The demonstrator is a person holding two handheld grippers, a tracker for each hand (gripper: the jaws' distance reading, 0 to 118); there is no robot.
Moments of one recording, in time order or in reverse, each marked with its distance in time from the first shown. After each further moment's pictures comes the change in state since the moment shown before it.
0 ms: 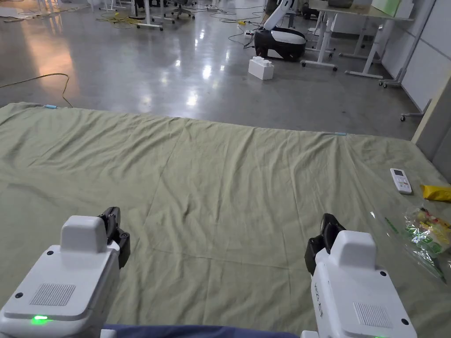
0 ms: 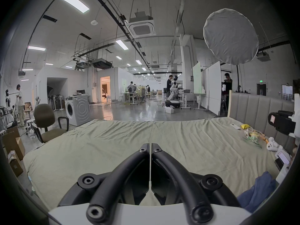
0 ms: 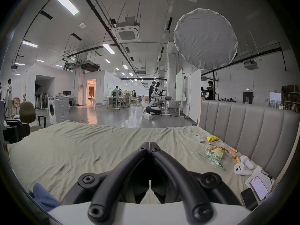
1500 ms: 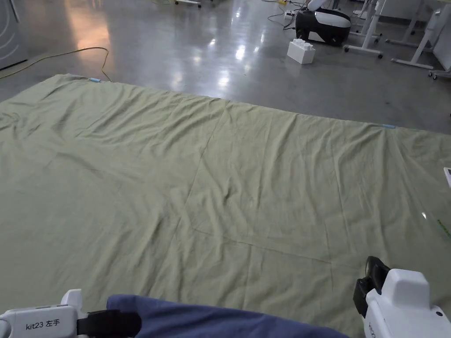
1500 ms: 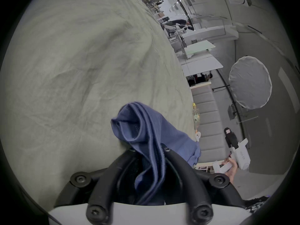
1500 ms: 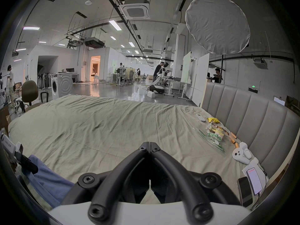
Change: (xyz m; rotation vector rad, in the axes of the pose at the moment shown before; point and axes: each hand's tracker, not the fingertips) left arm -0.176 -0.215 -0.052 -0.842 -0.632 0.926; right arm -0.006 -0.050 0.008 -0.232 0.045 0.085
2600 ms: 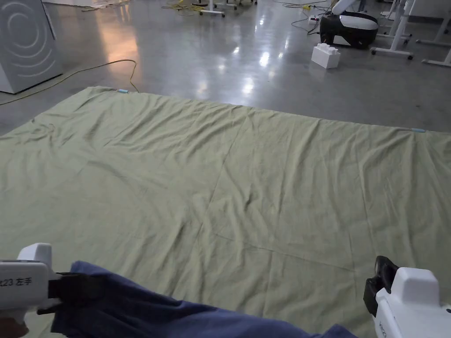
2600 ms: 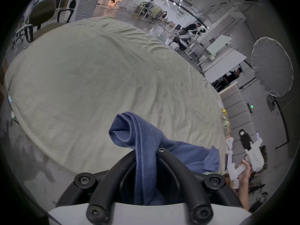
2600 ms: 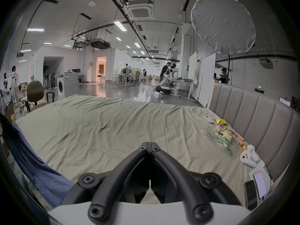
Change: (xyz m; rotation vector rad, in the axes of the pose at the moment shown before) left arm 0.142 0.020 0.107 0.134 0.413 -0.195; right arm -0.005 0.003 -0.014 0.009 0.071 0.000
